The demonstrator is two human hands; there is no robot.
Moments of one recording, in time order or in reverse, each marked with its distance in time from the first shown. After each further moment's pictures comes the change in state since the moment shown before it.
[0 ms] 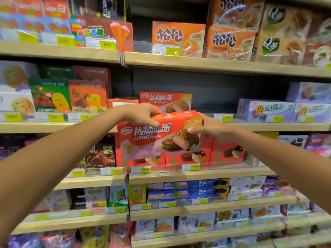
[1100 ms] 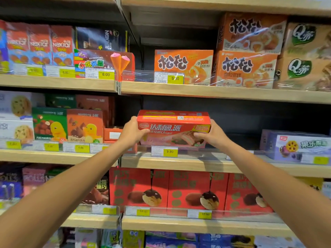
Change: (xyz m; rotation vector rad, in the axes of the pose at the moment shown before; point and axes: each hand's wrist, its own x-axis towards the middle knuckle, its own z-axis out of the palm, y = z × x) left_hand 0.093 -0.063 0.008 -0.271 0.806 -0.454; right_hand 0.144 0.061 -0.089 -0.095 0.424 -0.106
